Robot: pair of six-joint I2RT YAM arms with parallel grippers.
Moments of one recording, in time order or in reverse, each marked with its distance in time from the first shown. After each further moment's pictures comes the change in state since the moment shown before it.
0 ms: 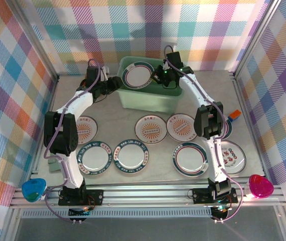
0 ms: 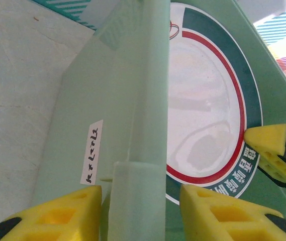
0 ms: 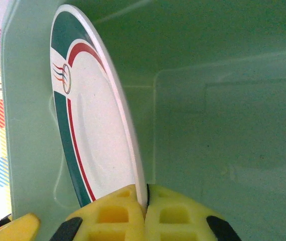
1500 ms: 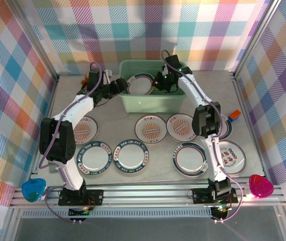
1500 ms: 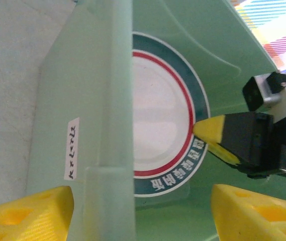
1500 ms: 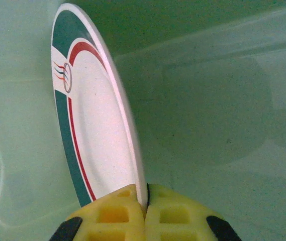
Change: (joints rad) left arm -0.050 -0.114 -0.081 -0.034 -0.024 -0.026; right arm 0.003 0.080 0.085 -0.211 -0.015 -0.145
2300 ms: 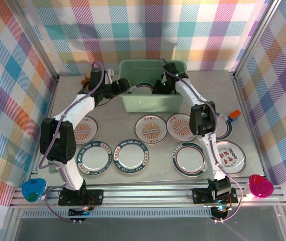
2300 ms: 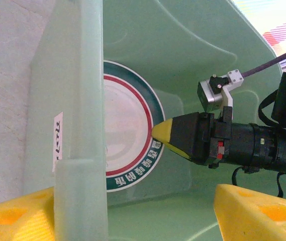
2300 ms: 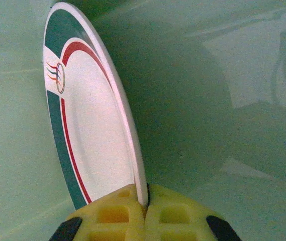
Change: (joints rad) left arm -0.021 0.000 0.014 -0.033 -0.005 0.031; right arm -0.002 0.109 0.001 -0.003 0.012 -0.035
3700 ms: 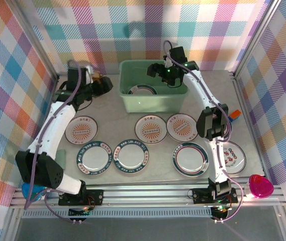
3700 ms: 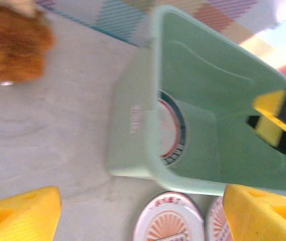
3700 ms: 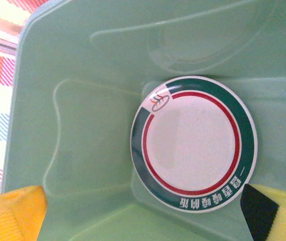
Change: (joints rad) left arm 0.129 -0.388 -0.021 -0.426 -0.241 0.099; right arm 0.003 -0.278 -0.040 0.008 0.036 -0.154
